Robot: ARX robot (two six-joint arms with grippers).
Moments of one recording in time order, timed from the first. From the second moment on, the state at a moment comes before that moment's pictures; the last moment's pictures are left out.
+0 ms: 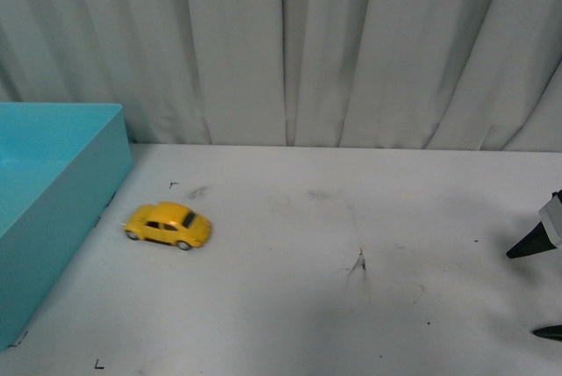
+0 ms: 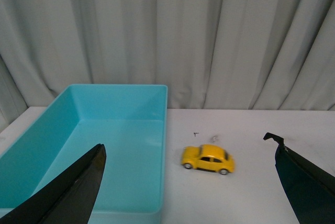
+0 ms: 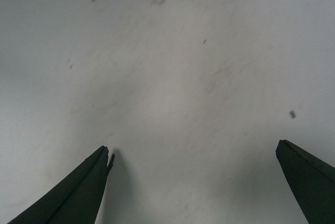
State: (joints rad) left arm 0.00 0.01 0.01 0.00 0.00 0.00; right arm -0.25 2.29 1.32 -0.54 -0.75 -1.71
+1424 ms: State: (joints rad) left arm 0.00 0.01 0.01 0.00 0.00 0.00; right arm -0.03 1.44 0.27 1.16 -0.01 -0.02
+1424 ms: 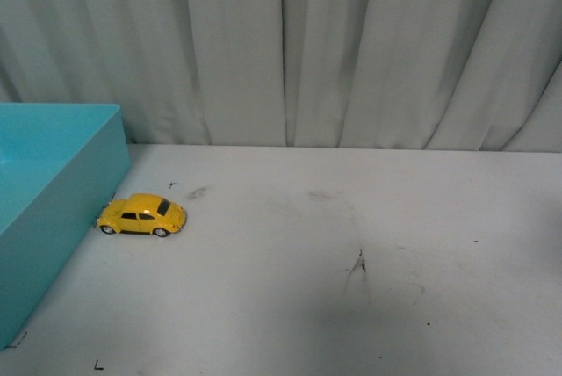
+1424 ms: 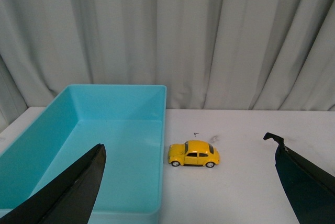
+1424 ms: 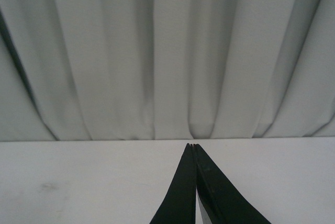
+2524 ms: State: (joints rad) left arm 0.00 0.01 0.01 0.00 0.00 0.00; right arm 0.00 0.53 0.01 0.52 0.00 -0.02
